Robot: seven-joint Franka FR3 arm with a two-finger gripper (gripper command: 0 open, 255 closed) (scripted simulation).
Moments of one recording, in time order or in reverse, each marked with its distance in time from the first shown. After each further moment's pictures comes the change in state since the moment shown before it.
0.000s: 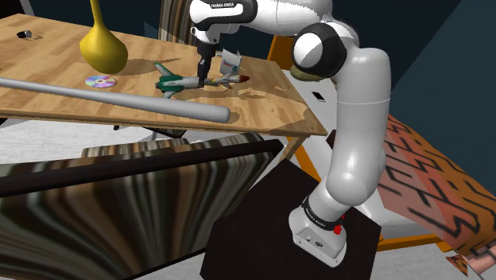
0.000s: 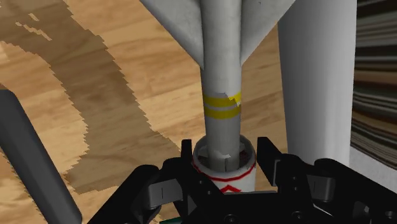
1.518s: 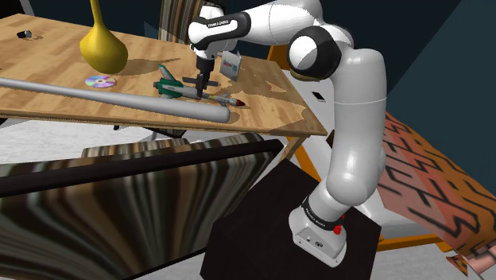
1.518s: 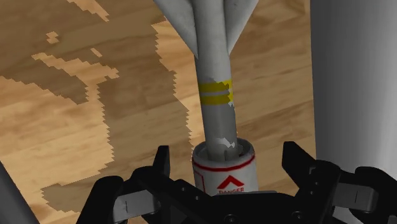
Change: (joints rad) arm 0.002 0.037 0.002 -0.100 0.006 0.136 -0.011
